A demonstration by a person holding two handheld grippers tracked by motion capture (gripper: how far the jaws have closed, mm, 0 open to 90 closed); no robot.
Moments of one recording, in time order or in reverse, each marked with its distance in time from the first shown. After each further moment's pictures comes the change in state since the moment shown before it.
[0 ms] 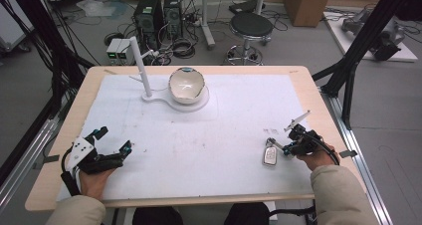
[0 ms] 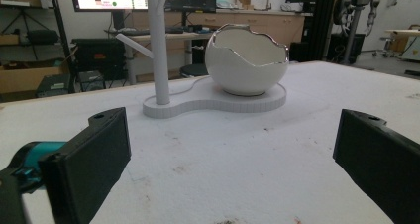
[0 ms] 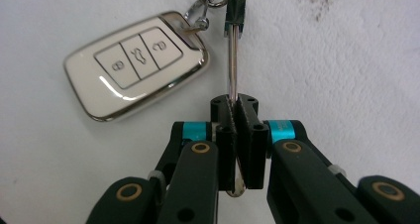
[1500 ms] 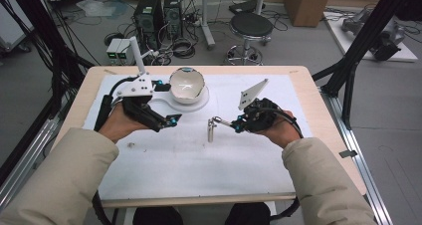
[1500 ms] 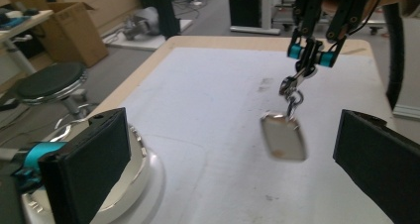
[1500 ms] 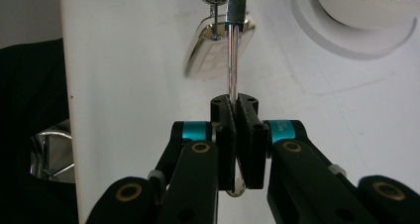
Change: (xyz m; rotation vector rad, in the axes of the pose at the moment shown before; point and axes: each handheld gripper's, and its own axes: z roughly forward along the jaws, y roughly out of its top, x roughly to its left) left arm -0.085 0.163 0.132 0.276 -0.650 0.306; right arm 0.084 0.142 -0.056 -0.287 0.206 -0.488
